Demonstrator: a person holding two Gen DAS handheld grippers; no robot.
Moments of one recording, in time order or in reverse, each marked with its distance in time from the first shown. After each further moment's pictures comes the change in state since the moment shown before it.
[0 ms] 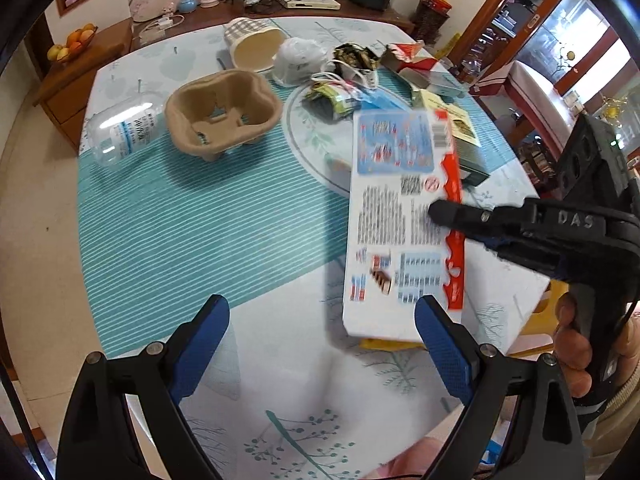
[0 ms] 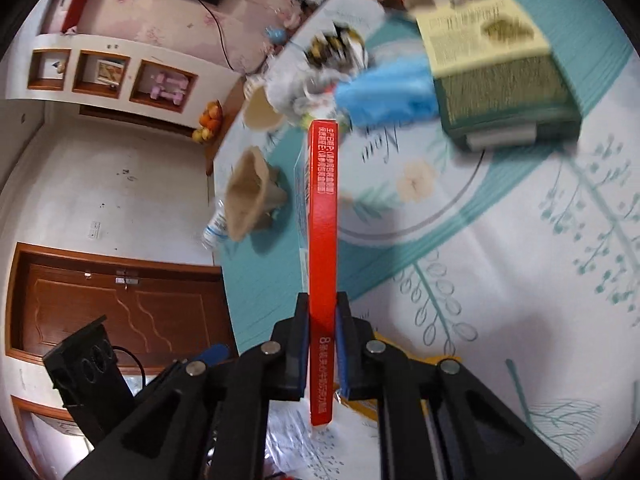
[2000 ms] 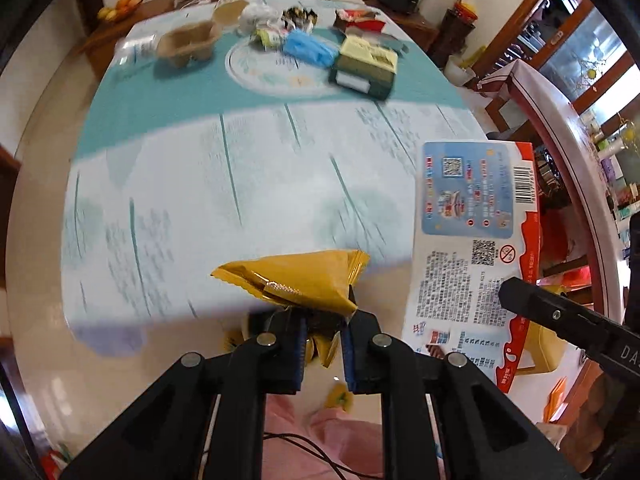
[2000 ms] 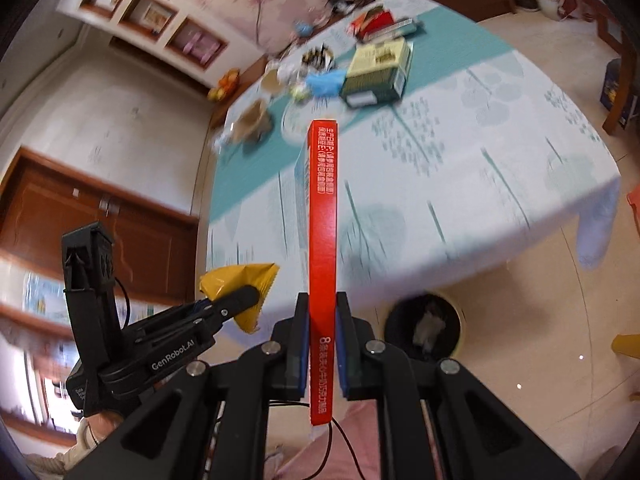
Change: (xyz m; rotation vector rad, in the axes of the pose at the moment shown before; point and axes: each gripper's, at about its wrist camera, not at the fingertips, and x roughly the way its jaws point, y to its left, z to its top) left arm -0.047 -0.194 -0.170 -0.186 -0.025 0.090; right arm -0.193 -0.078 -0.153 -0.252 0.106 -0.085
